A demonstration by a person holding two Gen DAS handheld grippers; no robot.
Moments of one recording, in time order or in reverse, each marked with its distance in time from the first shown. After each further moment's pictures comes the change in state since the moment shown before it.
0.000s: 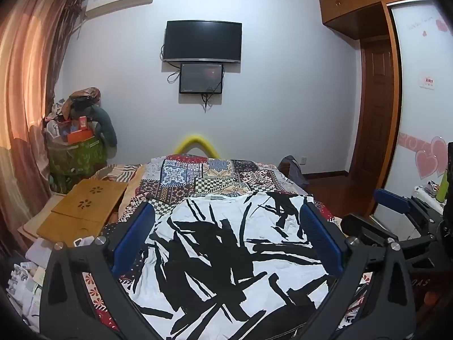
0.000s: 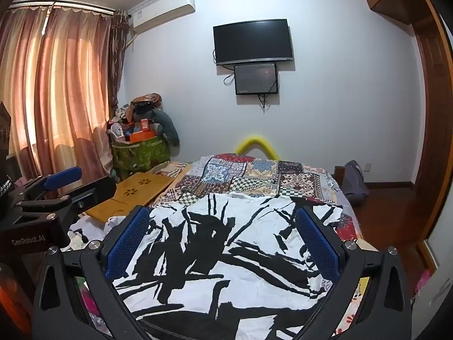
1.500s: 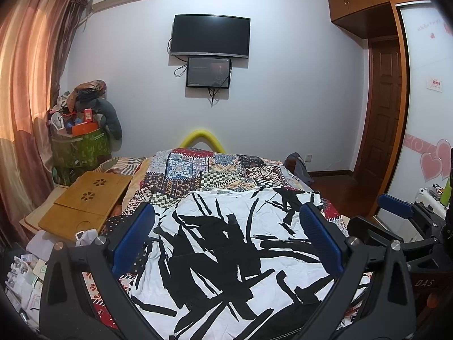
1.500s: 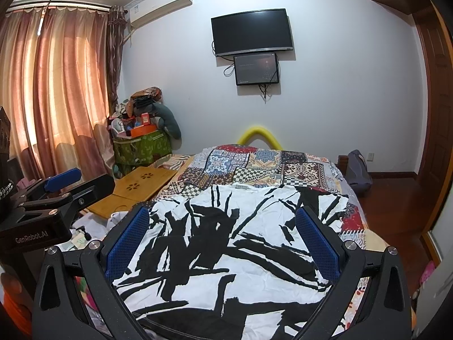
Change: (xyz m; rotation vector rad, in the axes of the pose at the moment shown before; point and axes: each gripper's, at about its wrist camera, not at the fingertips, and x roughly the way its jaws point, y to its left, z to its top) left arm 0.010 0.010 -0.006 -0.033 0.021 0.028; right arm 0.011 0.001 -0.006 0.022 0.040 0.010
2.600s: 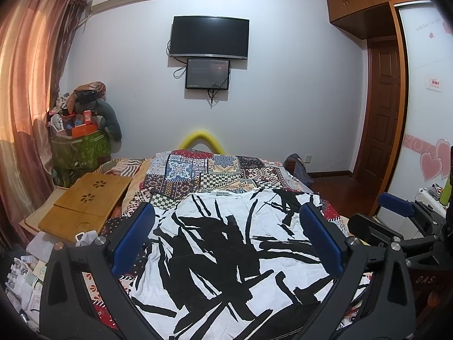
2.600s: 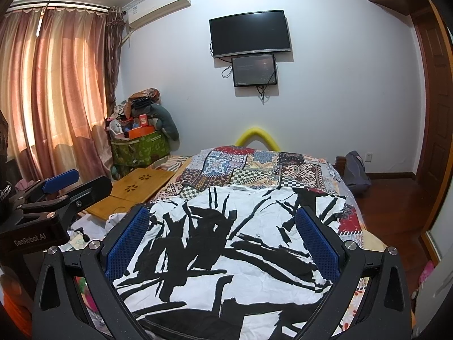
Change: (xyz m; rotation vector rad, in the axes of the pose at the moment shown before) left arm -0.001 0.000 0.002 0.000 -0.002 0.000; right arm 0.000 -0.004 0.001 0.001 -0.001 -0.003
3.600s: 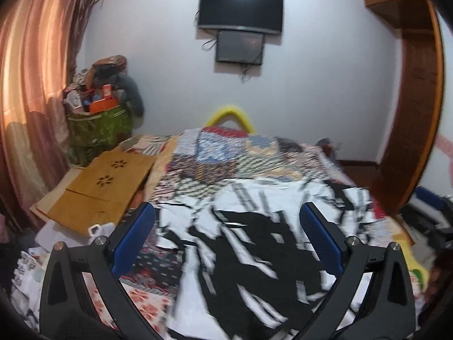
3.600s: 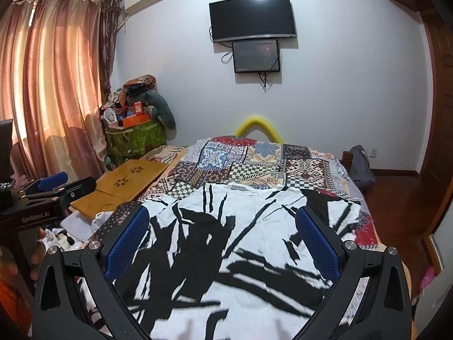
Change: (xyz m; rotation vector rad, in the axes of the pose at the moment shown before) left arm 0.110 0.092 0.008 -0.048 0.142 0.144; right arm 0.090 -0.009 0.020 -0.014 0.075 -0.003
